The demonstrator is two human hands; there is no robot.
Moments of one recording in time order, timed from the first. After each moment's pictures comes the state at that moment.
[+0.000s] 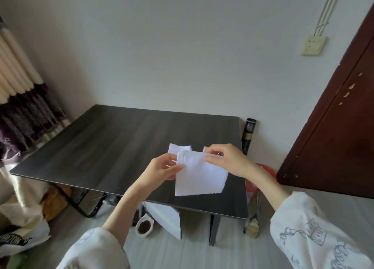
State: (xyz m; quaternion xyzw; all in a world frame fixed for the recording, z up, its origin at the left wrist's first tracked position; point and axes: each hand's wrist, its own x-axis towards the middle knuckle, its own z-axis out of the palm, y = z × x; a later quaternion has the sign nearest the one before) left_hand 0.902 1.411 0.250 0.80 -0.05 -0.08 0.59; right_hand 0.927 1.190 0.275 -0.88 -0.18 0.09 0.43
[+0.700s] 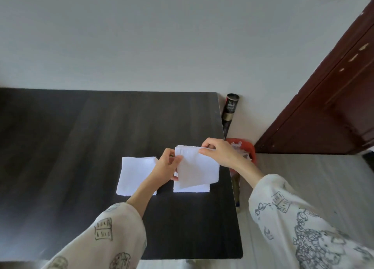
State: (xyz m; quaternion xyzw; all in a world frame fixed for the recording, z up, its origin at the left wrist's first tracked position) left_hand 1.187 1.306 0.099 0.80 0.02 -0.24 0.55; right_hand 1.190 1.110 0.129 -0.92 0.01 0.15 0.37
